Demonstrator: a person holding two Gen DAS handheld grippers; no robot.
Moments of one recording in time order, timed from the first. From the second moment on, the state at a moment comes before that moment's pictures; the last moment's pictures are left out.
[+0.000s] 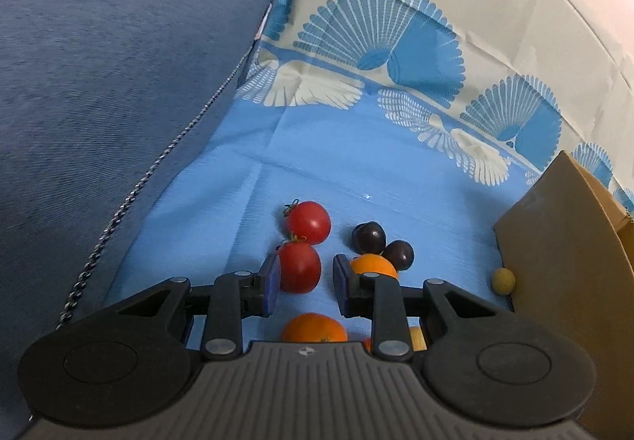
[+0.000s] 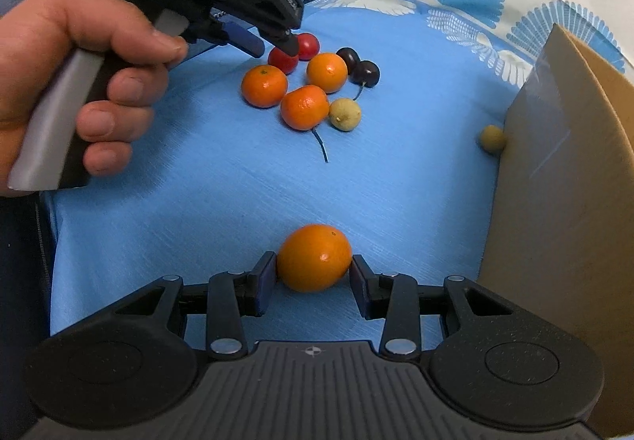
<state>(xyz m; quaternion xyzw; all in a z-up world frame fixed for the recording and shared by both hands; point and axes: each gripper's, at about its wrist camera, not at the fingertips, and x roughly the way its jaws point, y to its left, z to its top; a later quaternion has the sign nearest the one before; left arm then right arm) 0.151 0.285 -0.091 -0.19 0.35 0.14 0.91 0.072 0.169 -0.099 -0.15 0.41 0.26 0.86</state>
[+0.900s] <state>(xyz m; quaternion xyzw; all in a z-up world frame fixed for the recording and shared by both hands) 0.158 0.281 -0.102 -0.17 0.37 0.16 0.90 0.076 0.167 -0.098 -0.15 0.41 0.25 0.87</state>
